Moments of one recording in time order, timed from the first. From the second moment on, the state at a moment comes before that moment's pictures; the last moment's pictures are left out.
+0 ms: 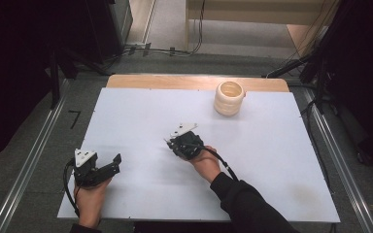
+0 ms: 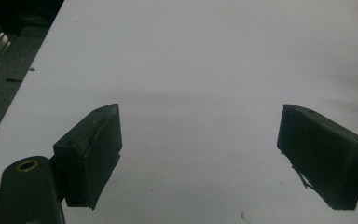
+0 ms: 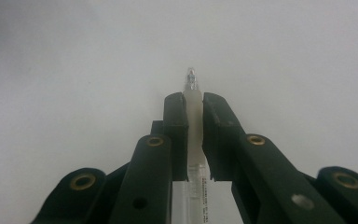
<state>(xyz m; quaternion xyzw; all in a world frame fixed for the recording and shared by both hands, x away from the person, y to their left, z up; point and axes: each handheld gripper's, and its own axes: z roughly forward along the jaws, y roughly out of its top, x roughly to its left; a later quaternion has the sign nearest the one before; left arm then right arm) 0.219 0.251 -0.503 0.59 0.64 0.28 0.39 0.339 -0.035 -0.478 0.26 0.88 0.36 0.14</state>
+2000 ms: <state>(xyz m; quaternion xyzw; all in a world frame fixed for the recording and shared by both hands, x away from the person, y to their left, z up) 0.219 0.253 -0.502 0.59 0.64 0.28 0.39 0.437 -0.122 -0.424 0.38 0.82 0.36 0.24</state>
